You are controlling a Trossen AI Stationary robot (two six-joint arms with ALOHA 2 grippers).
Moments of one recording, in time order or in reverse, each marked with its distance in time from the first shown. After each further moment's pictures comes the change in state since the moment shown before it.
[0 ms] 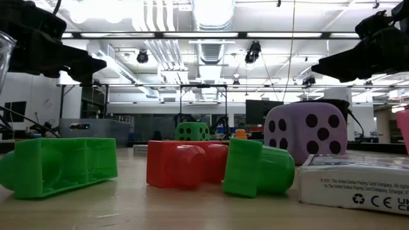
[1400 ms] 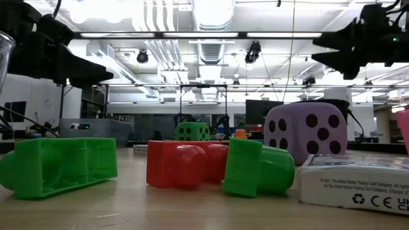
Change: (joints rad) left arm 0.000 0.001 0.000 -0.034 -0.284 -0.014; right arm 0.000 0.037 0.000 0.237 0.211 0.245
